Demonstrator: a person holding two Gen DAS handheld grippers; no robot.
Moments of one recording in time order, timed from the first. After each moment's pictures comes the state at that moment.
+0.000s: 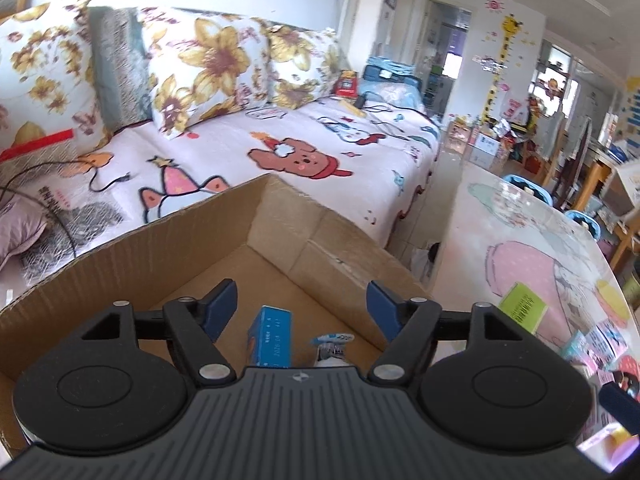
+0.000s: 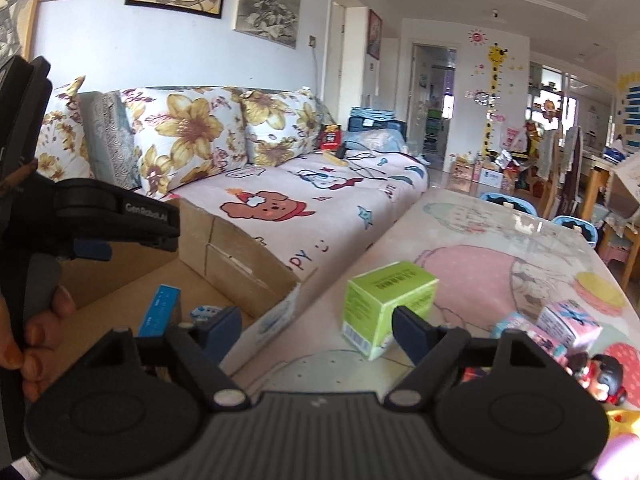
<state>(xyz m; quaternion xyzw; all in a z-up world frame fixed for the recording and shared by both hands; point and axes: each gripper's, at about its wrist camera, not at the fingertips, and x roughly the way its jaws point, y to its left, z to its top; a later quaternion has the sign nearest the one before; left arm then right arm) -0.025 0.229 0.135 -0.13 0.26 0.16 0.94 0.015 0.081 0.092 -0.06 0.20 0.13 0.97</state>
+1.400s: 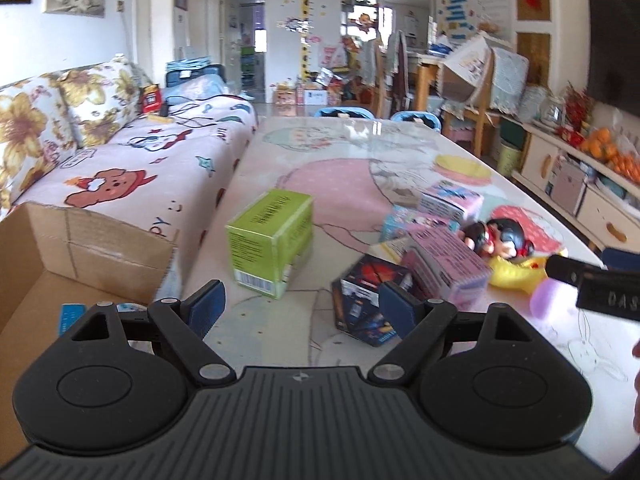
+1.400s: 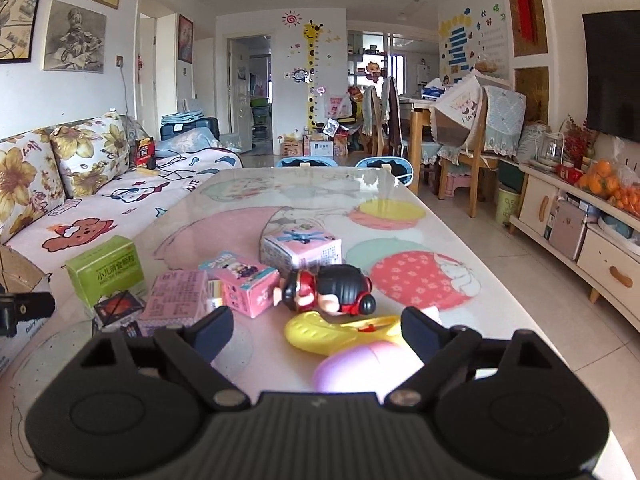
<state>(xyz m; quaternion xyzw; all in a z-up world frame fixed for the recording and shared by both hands) -0.026 0.152 0.105 0.04 0.26 -0.09 0.96 -0.008 -0.104 0.064 0.03 0.21 -0.10 0.97</state>
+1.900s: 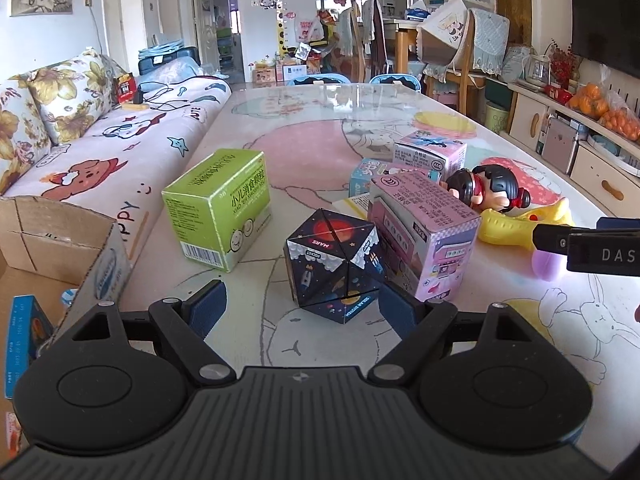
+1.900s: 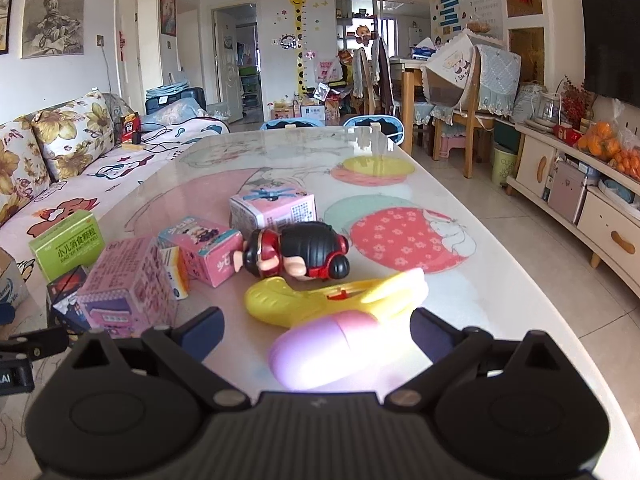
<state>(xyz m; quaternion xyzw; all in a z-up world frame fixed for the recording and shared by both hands) -0.005 0.131 0.078 0.07 0.29 -0.11 0.95 0.014 -0.130 0.039 0.05 0.27 -0.10 0.96</state>
